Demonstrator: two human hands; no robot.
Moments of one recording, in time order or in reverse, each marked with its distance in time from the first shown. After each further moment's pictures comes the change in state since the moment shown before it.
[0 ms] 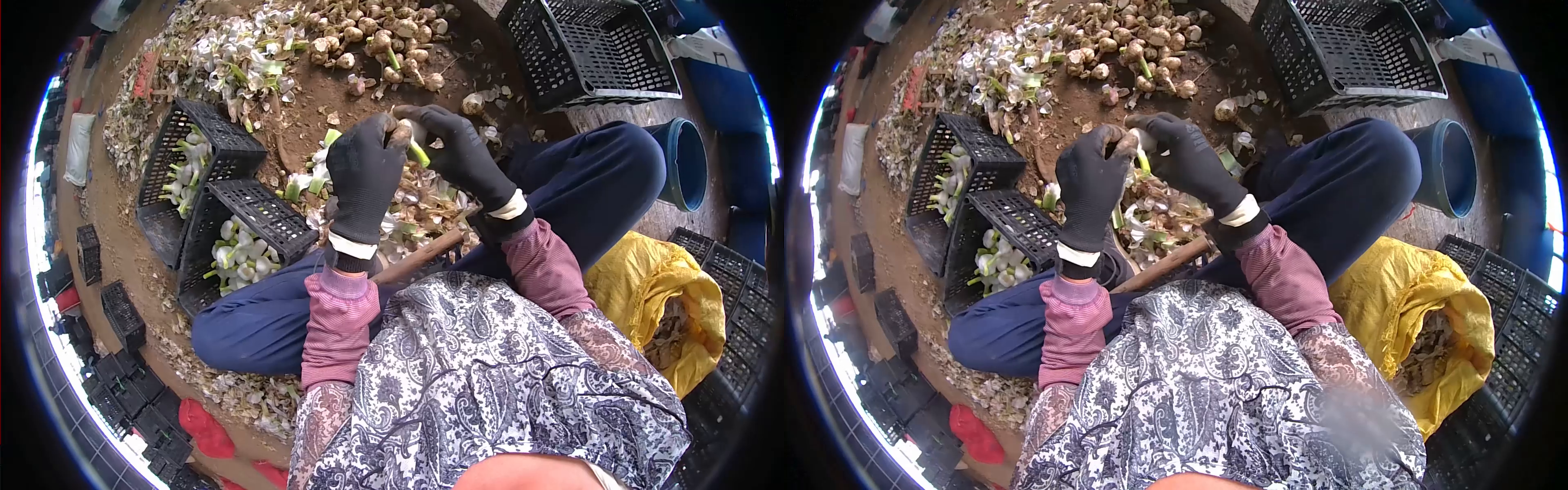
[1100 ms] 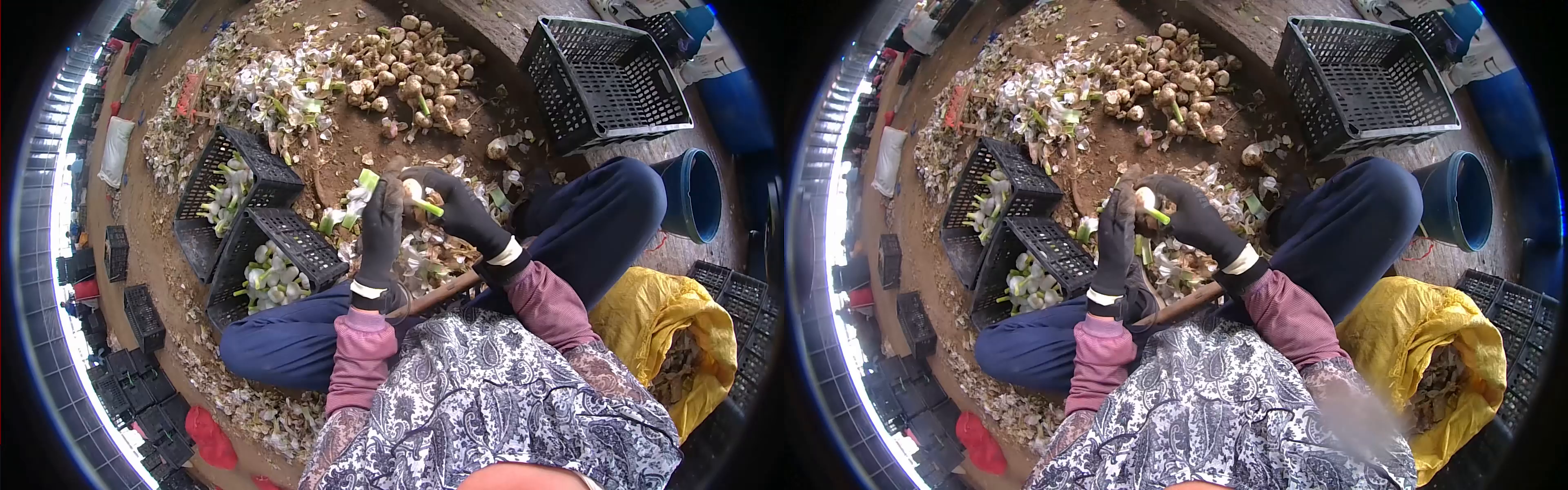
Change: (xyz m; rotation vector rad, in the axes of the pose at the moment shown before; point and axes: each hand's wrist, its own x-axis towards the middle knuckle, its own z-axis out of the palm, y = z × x) left_hand -0.028 -0.063 0.026 -0.585 0.139 0.095; right_hand -0.001 0.000 0.027 0.155 -0.141 0.037
